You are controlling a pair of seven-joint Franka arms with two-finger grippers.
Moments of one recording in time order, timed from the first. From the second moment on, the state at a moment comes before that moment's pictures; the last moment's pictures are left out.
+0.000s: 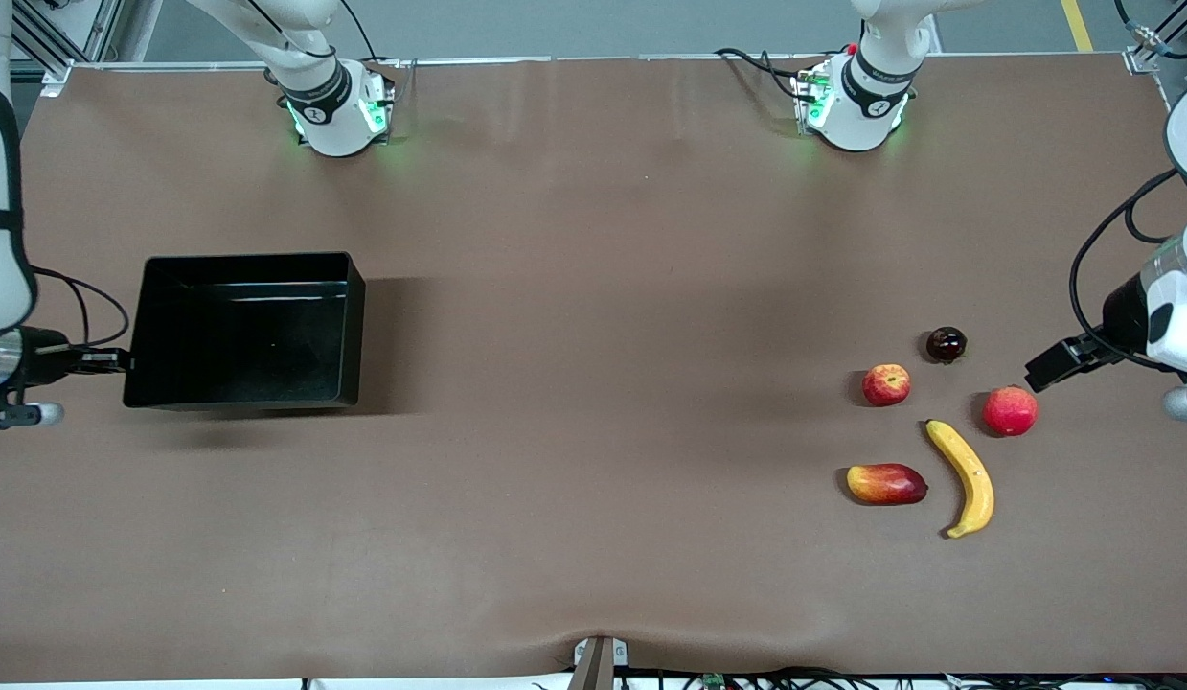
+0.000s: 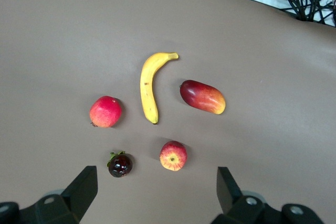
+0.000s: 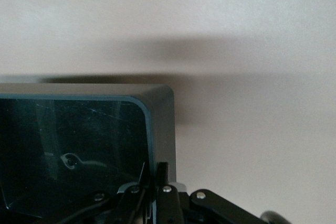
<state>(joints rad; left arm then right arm) 0.20 0.23 -0.30 -1.44 0.15 1.77 -0.43 -0.27 0.46 -0.12 -1.71 0.19 1.90 -0.48</state>
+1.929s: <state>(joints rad) 0.07 -0.06 -0.21 -1.65 0.04 1.59 -0.17 -0.22 0.47 -0.09 -1.14 0.15 1.42 -0.42</state>
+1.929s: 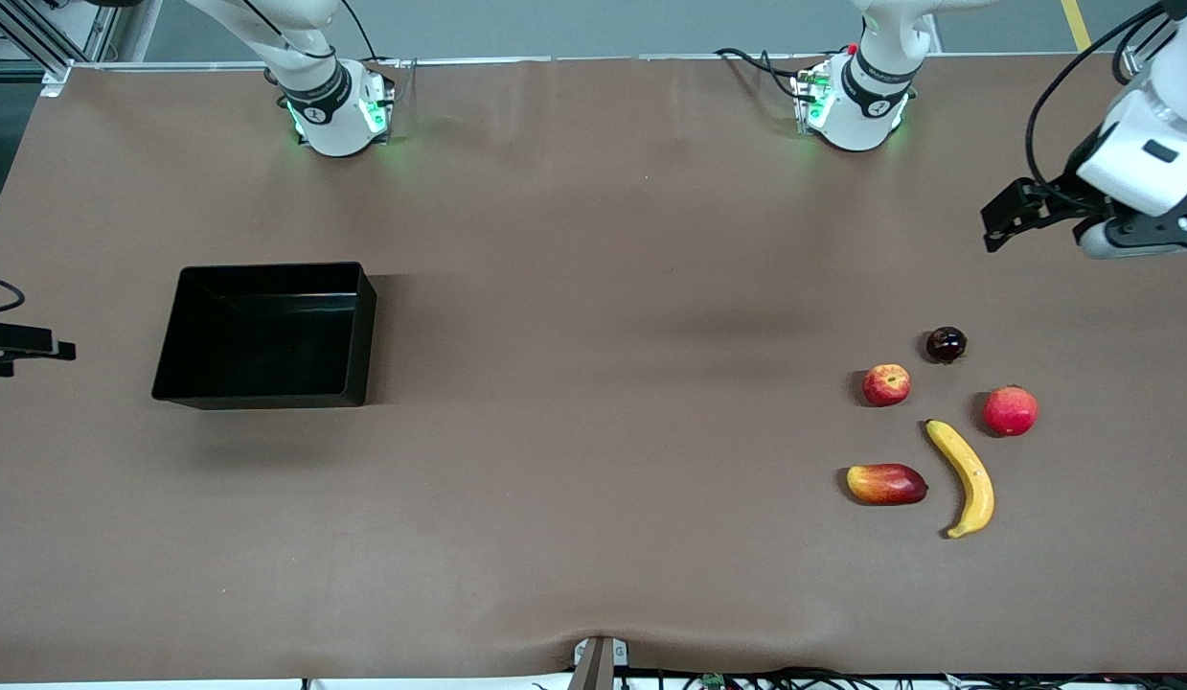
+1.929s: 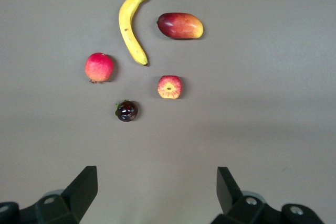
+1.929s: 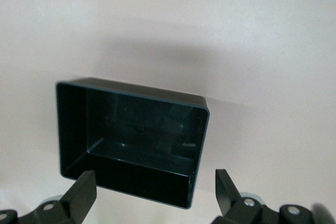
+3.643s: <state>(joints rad) 0.07 -0.07 -0.23 -1.65 0.04 1.59 -0.17 -0.06 -0.08 -0.10 -1.67 0.02 1.63 -0.37</state>
